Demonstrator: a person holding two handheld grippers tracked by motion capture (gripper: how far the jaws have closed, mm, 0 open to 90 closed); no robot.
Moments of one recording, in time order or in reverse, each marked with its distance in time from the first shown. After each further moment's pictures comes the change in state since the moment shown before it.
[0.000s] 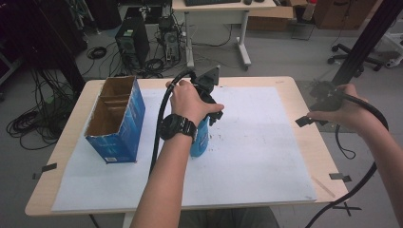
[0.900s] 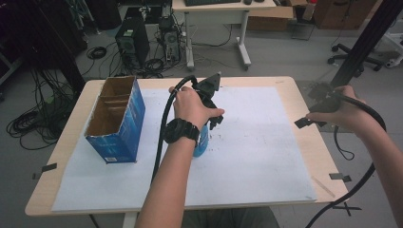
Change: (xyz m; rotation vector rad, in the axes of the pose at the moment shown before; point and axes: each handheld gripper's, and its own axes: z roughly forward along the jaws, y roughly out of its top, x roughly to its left) left arm -0.003 0.001 0.022 0.033 0.012 -0.015; right arm 0.000 -0.001 0.006 0.010 0.008 0.001
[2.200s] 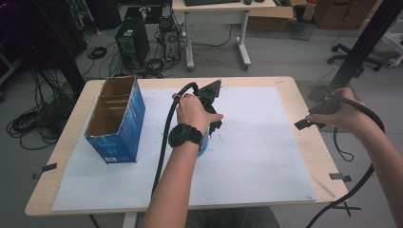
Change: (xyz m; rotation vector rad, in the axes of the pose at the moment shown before) left arm -0.002 0.002 0.025 0.046 0.007 -0.016; right arm -0.002 -0.003 0.007 0.012 0.005 0.007
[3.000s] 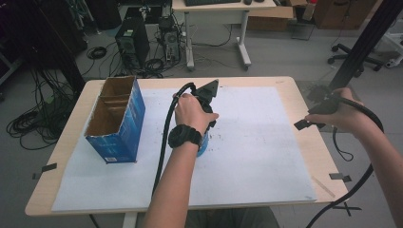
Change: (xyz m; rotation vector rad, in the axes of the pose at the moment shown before) left arm 0.007 0.001 0.003 0.001 0.002 -0.015; right arm -0.001 0.001 0.001 0.005 0.000 -0.001
